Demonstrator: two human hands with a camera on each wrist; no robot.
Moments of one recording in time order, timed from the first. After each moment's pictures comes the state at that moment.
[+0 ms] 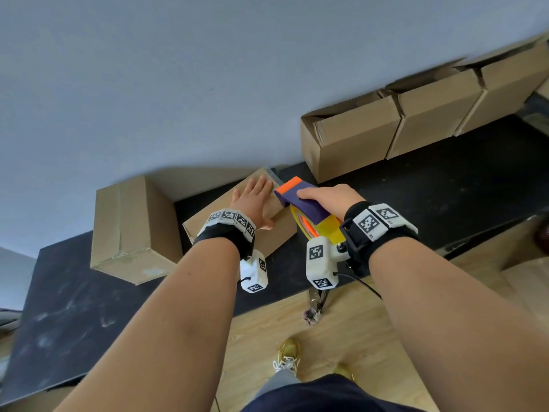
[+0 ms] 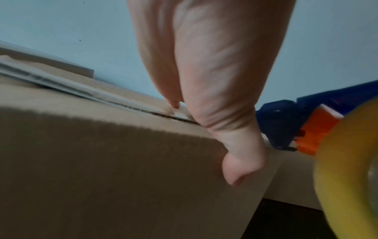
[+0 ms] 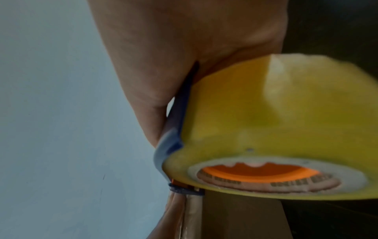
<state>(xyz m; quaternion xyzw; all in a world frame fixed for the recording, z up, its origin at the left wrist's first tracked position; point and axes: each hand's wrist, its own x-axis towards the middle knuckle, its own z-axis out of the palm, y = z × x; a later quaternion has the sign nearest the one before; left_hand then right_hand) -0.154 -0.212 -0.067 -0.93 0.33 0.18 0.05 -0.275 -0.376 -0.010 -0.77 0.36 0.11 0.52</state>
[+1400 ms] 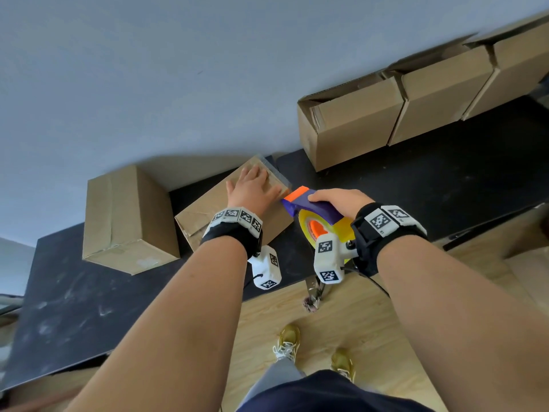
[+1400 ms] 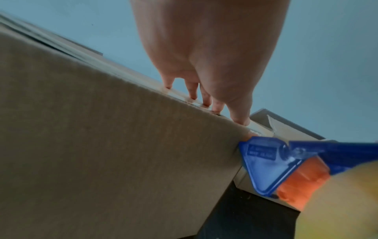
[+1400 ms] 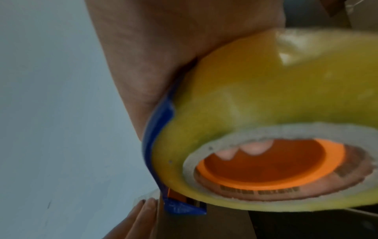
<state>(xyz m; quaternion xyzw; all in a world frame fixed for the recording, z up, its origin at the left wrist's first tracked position) -0.153 -0.233 -0.085 -0.96 0.24 0.10 -0.07 -0.284 -0.404 -0.044 -0.73 0.38 0.19 0.54</state>
